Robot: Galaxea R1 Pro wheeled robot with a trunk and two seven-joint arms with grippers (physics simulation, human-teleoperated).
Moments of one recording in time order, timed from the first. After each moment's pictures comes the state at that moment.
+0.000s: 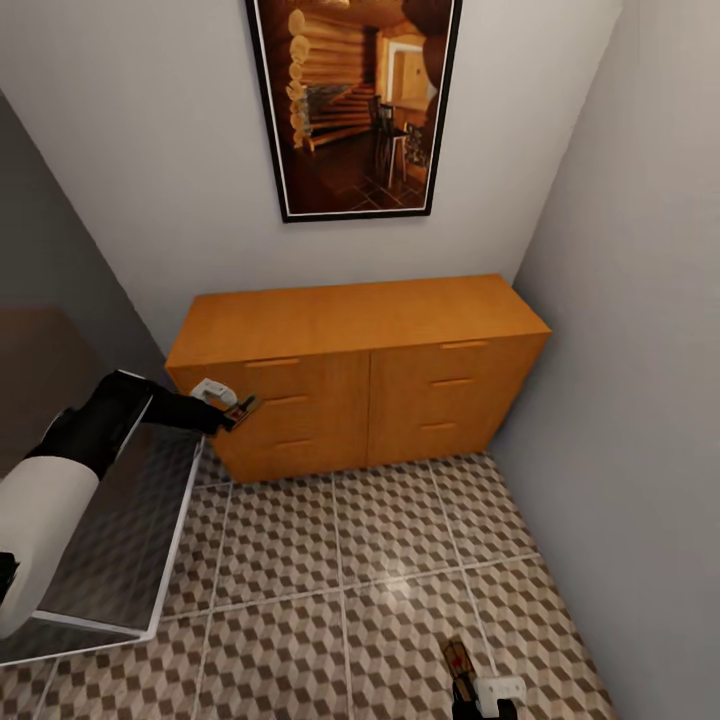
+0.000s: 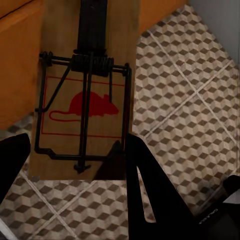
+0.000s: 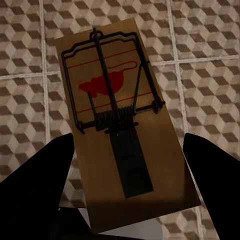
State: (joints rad) left arm -1.14 0.33 -0.19 -0.71 -0.26 0.70 -0.98; right arm -0.41 0.05 0.50 -0.01 -0.41 -0.56 -0.08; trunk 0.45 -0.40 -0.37
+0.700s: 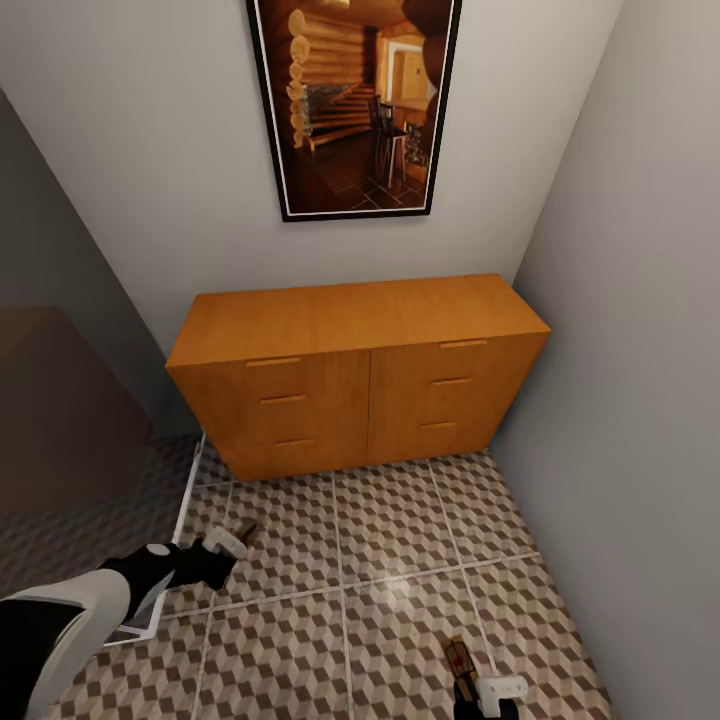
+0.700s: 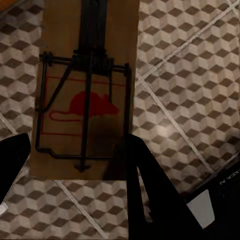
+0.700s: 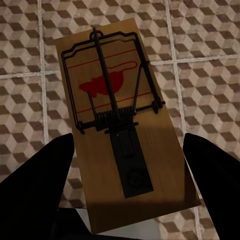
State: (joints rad) left arm -0.94 0.19 -0.19 0.08 -0.25 -0.11 -0.51; right arm -0.41 0.05 0.50 -0.02 -0.41 -0.56 -0.08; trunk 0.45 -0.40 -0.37
